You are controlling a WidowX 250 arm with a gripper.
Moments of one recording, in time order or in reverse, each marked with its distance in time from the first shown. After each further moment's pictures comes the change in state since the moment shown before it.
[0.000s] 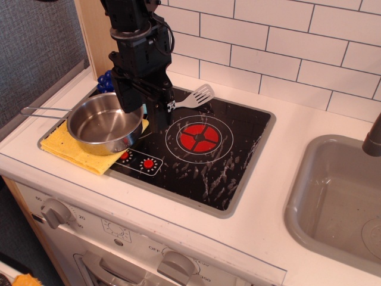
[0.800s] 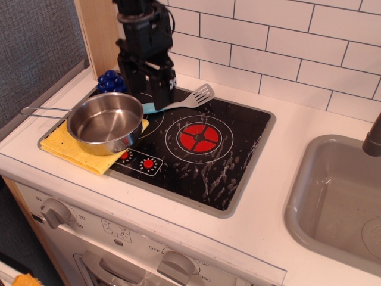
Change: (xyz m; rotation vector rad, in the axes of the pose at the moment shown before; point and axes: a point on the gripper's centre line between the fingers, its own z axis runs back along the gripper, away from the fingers) arm 0.034 0.038 -0.009 -0.046 0.017 0.005
